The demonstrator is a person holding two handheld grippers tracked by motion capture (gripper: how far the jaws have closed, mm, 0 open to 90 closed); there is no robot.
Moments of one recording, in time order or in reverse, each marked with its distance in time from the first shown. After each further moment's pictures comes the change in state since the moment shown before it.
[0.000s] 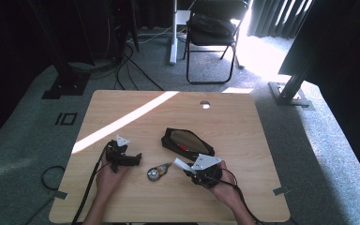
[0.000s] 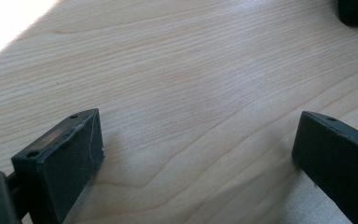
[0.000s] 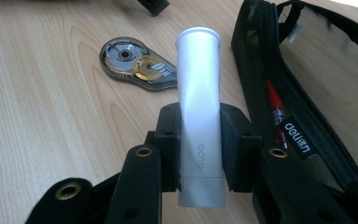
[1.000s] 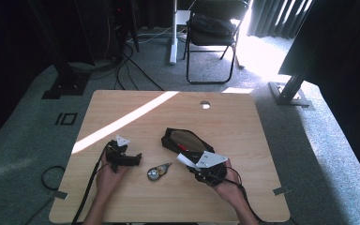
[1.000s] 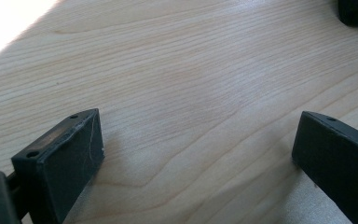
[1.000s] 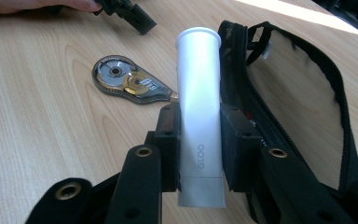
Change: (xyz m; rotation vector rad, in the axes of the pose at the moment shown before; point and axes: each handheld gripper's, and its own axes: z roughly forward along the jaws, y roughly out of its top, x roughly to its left) left arm 0.000 0.000 0.000 0.000 0.000 0.000; right arm -0.006 0.006 -0.018 -0.045 -0.039 0.004
